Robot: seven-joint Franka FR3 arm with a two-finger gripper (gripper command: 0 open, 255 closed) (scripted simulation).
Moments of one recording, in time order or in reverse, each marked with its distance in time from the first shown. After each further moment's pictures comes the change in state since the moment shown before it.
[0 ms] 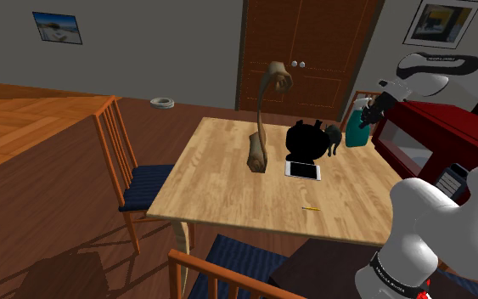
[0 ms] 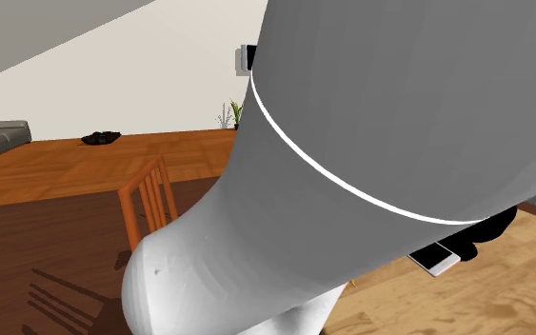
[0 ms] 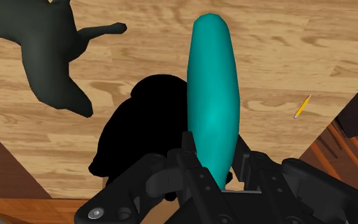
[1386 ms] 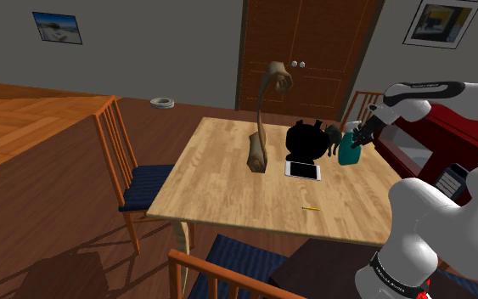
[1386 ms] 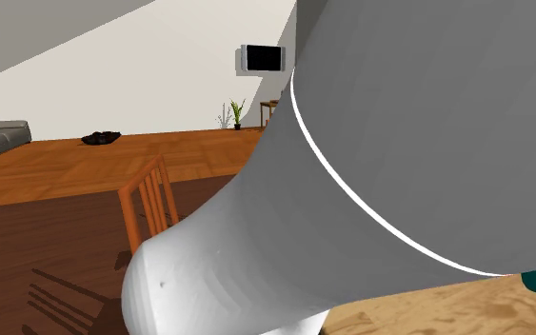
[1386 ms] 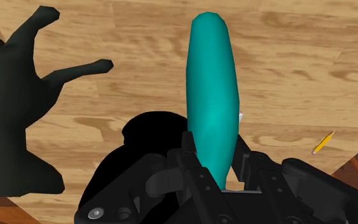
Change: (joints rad) arm 0.067 -0.085 -0.138 -0.159 -0.083 0.220 -0.037
